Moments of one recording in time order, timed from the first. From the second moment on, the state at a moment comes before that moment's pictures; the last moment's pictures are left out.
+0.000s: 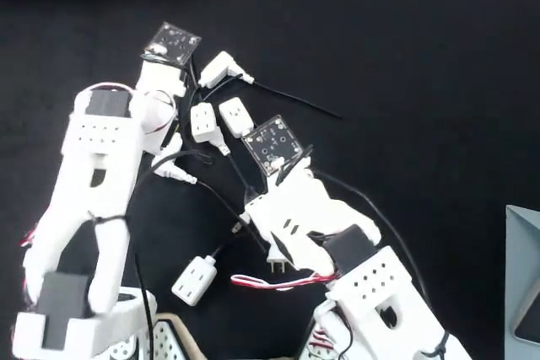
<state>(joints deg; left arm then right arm) -0.4 -15.0 18.2 68.9 -22.1 -32.4 -62.0 66.5 52.2 3.7</state>
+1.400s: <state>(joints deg) -2.6 1.8 22.5 58.2 -18.8 -32.4 -62.0 66.5 52.2 3.7</state>
